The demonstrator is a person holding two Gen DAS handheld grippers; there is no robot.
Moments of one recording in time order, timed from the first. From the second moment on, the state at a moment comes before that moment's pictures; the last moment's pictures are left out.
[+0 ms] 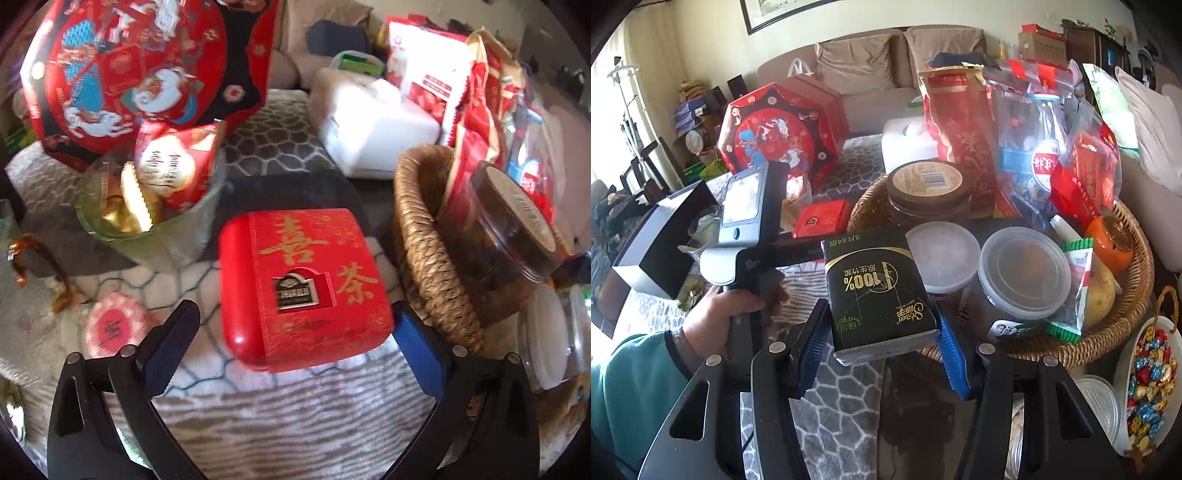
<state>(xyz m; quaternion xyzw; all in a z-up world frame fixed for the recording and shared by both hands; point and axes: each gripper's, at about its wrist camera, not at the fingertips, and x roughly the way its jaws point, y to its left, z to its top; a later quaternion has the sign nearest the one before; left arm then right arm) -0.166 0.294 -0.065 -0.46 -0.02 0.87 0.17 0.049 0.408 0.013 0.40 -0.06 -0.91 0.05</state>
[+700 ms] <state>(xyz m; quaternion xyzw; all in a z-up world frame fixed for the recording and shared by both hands) -0.115 0.242 -0.011 -0.44 -0.02 0.87 0.21 0.049 0.361 0.038 0.40 -0.02 -0.91 0.07</state>
